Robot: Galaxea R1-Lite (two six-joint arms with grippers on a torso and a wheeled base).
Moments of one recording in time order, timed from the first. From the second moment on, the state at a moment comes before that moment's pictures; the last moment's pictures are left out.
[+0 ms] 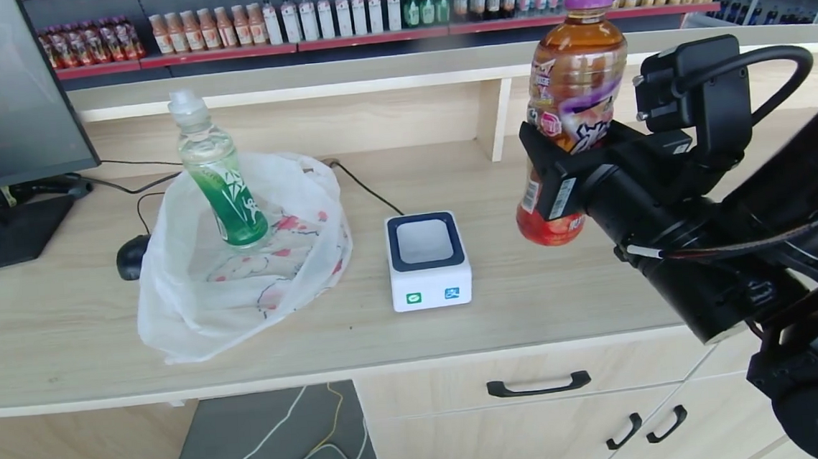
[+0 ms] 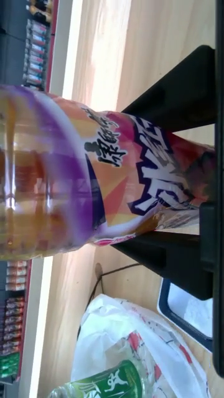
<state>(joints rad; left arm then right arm) 0.00 0.00 0.00 0.00 0.00 0.00 0.73 1.70 -0.79 -1.35 -0.43 -0.32</state>
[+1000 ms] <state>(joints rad) 0.00 0.00 0.00 0.00 0.00 0.00 0.73 1.69 -0.78 -1.37 -0.44 -0.54</state>
